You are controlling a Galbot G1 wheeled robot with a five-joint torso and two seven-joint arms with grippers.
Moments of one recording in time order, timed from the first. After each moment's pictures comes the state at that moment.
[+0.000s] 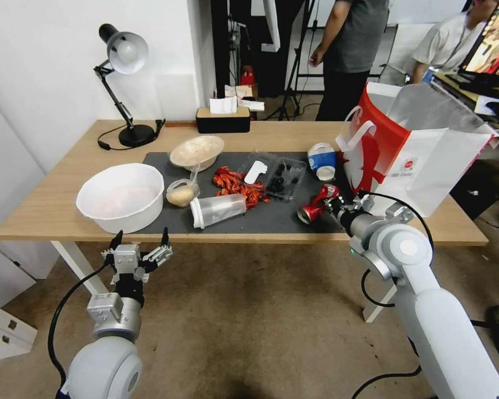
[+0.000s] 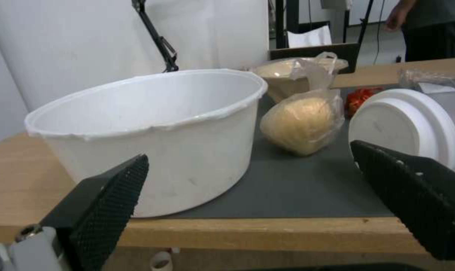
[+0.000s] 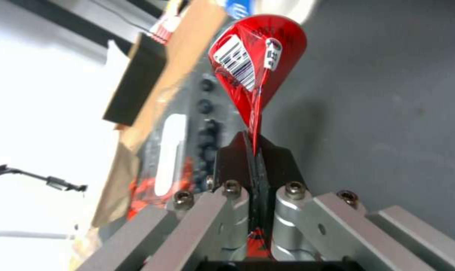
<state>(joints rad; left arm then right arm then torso) 1.60 -1.19 -0.47 -2.19 -0.28 0.06 -0.36 -0.99 1.18 0.40 2.03 1.56 -0.34 0.78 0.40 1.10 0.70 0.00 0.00</state>
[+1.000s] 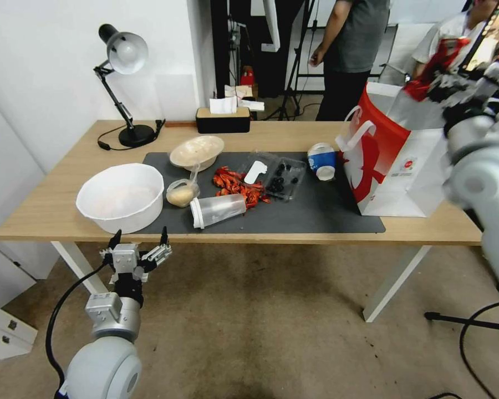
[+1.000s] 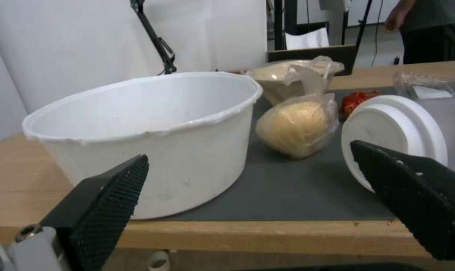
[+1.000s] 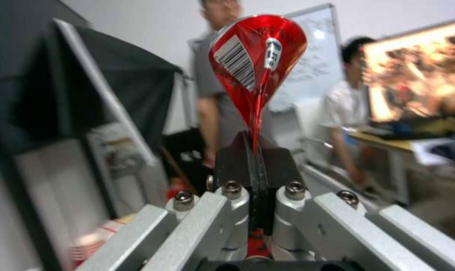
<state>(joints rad) 1.60 -1.19 -0.46 -2.20 -0.29 0.07 -0.36 -0.58 0.76 0.40 1.78 1.06 -0.23 0.54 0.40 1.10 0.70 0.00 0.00</state>
